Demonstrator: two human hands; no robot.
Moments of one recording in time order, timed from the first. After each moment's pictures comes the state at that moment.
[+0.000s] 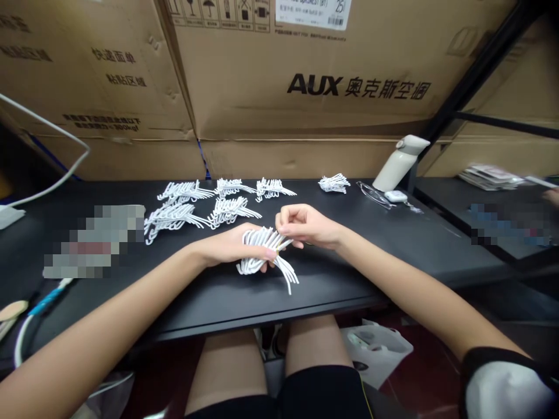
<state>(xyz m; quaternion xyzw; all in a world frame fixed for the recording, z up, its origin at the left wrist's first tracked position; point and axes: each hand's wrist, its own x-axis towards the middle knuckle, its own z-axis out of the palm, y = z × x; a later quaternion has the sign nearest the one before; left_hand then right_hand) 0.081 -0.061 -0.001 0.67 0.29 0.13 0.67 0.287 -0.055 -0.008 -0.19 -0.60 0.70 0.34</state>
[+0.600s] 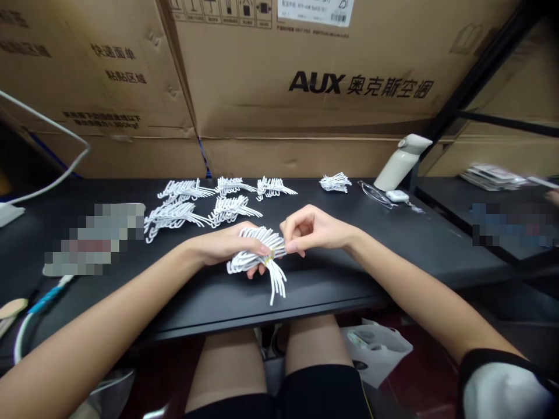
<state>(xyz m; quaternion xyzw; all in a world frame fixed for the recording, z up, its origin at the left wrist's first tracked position) 0.078 -0.060 0.005 0.64 0.26 0.11 0.72 0.301 -0.061 0.007 -0.18 -0.72 0.63 0.25</state>
